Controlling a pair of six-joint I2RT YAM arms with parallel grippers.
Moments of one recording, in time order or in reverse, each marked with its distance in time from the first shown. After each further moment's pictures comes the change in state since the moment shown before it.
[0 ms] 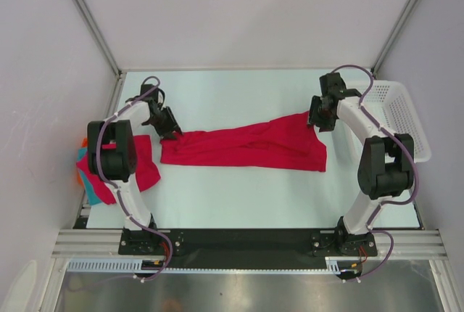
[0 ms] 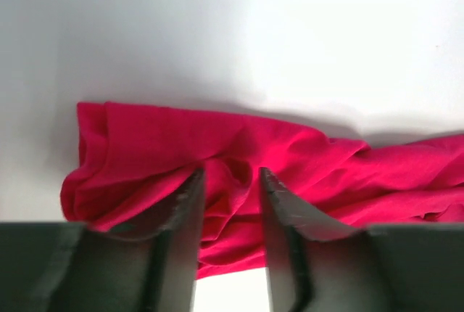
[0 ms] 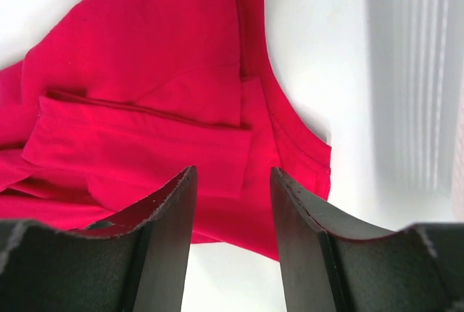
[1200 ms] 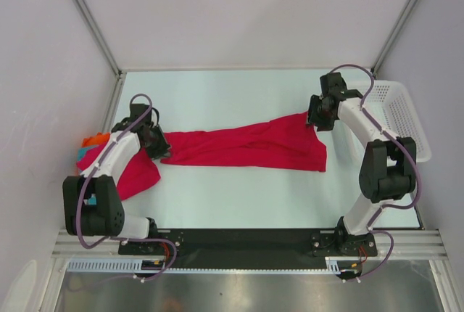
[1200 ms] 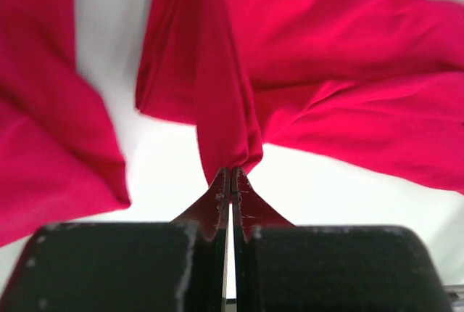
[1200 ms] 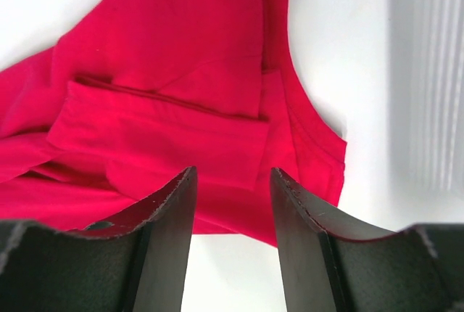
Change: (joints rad) left arm -0.036 -0.527 -0.361 -0.082 -0.130 -0.004; right arm 0.008 -0.026 -0.011 0.006 -0.041 -0.003
